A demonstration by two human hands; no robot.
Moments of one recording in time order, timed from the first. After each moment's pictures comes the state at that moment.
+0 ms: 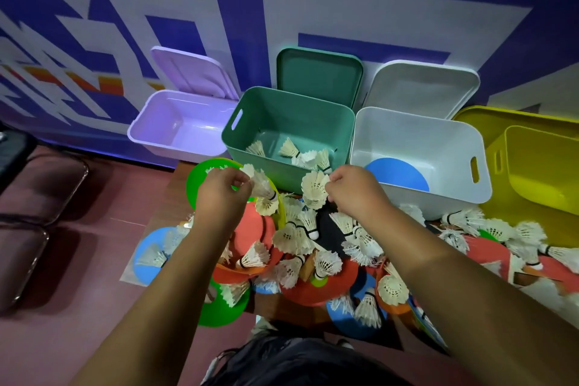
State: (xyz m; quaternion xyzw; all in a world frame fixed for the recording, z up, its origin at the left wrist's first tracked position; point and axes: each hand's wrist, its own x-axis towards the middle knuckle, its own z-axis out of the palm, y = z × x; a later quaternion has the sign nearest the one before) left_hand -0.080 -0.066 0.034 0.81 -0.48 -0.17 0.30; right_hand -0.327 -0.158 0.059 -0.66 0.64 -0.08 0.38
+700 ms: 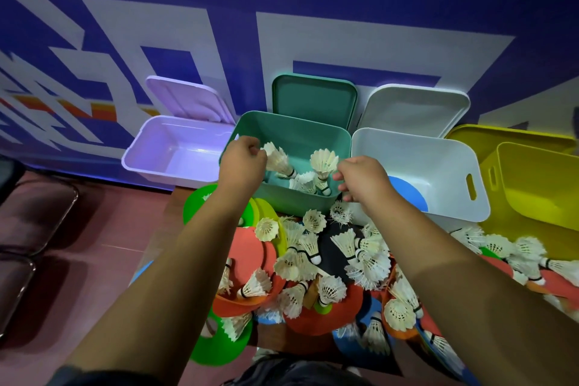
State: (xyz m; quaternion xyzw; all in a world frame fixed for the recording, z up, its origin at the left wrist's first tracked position) left_hand -0.081 -0.180 0.072 0.79 -0.46 -0.23 0.35; right_hand -0.313 -0.212 0.087 -0.47 0.68 -0.24 0.50
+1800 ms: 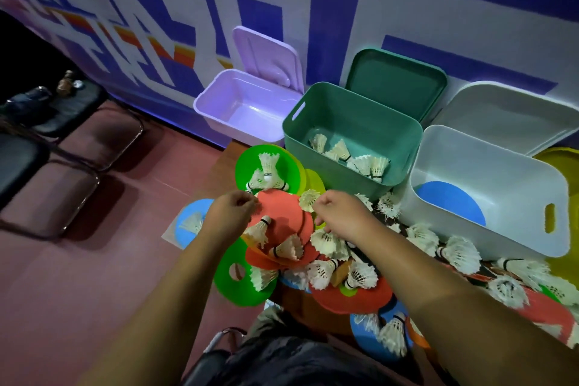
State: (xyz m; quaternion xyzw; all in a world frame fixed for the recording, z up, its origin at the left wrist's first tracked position) left_hand -0.020 0.011 -0.007 0.83 -0.29 -0.34 0.32; right_hand -0.237 -0.118 0.030 -0.72 0.50 0.03 0.48
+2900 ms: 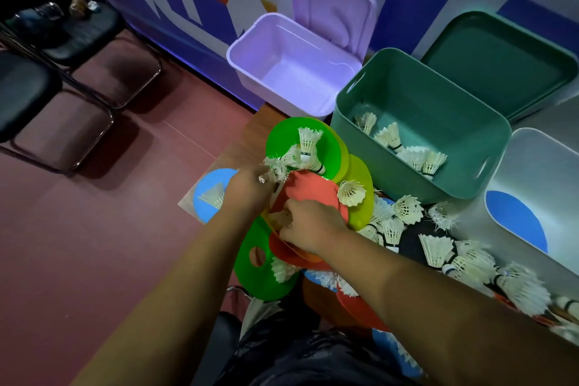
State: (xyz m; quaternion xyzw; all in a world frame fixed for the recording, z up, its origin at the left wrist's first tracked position) left_hand 0.030 -0.005 -0.062 0.88 -0.26 -0.30 0.25; right_hand -0.121 -0.074 -0.061 -0.89 0.30 0.22 0.25
